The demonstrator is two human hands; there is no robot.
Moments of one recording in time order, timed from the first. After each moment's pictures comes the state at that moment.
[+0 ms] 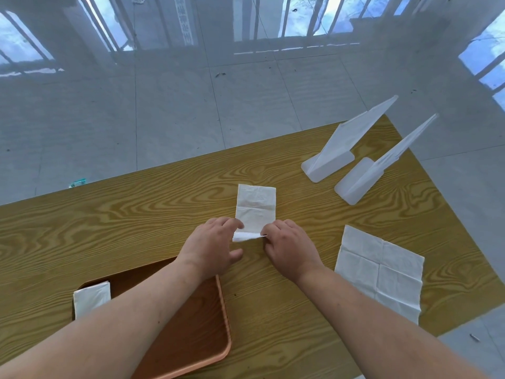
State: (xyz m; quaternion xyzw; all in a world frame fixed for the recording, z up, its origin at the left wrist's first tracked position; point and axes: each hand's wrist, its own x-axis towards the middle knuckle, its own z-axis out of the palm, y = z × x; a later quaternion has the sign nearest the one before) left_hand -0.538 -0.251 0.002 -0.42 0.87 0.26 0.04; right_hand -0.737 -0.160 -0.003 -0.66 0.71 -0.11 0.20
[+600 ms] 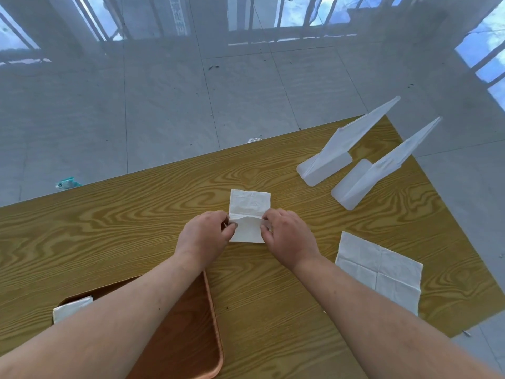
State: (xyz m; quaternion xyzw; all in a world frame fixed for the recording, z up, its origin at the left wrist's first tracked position) left_hand -0.564 -0.285 -0.013 -0.54 0.79 0.29 -0.02; right_hand -0.760 -0.197 -0.010 -0.61 0.75 -0.13 0.20
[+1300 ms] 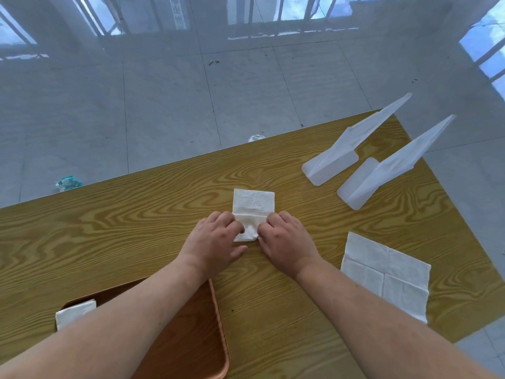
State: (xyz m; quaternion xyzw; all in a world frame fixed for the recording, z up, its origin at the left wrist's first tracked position) left_hand -0.557 -0.278 -0.018 -0.37 0.91 0.19 0.00; right_hand -0.751 -0.196 -0.021 -0.71 0.69 -0.08 0.11
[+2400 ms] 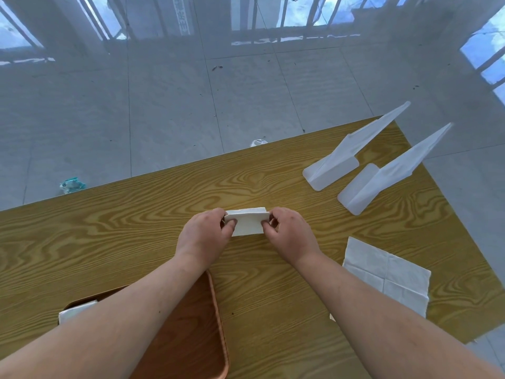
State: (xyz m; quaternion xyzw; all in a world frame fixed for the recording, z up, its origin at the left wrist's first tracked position) left_hand -0.559 -0.297 -0.009 -0.55 0.78 0.29 -0.04; right_hand -0.760 -0.217 -0.011 -0.55 0.77 -0.18 0.27
